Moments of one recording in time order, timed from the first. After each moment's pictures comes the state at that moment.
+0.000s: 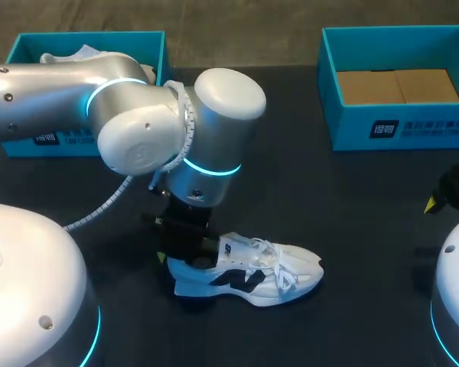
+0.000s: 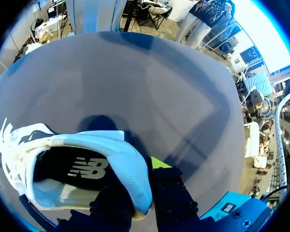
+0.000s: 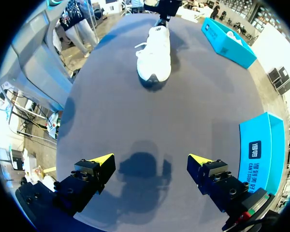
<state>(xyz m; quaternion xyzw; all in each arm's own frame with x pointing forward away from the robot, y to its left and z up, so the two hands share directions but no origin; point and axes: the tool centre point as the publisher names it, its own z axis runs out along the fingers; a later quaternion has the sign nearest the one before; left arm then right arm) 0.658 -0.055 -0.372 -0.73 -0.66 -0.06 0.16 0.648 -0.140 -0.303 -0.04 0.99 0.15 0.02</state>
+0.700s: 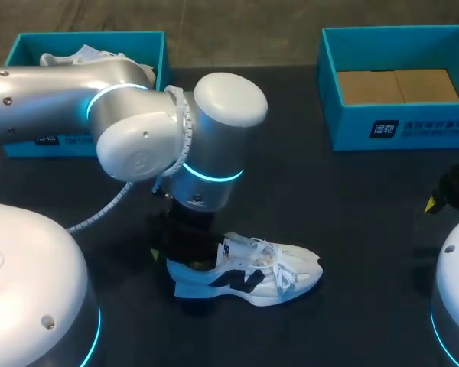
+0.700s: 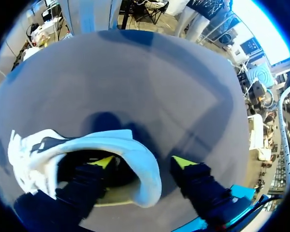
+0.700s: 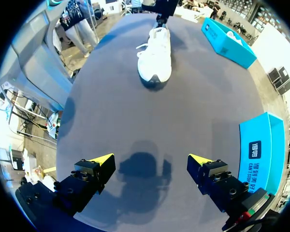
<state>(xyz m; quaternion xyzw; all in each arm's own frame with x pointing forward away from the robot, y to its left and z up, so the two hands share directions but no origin) 0.656 -0.069 -0.368 -0.75 -0.64 -0.06 0.13 0.648 -0.140 -0.303 -0.04 0.99 0.15 0.02</state>
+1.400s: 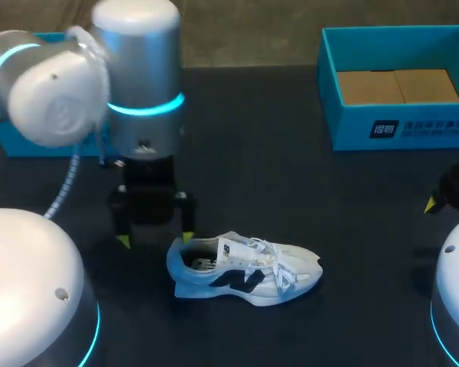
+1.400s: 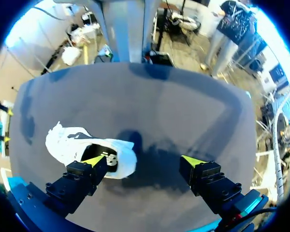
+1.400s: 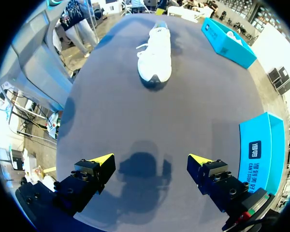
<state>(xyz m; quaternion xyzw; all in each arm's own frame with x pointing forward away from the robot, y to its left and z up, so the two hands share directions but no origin) 0.640 -0.042 -0.280 -0.67 -0.73 0.08 0.10 0.648 -0.140 -0.303 -0.04 0.99 0.15 0.02</state>
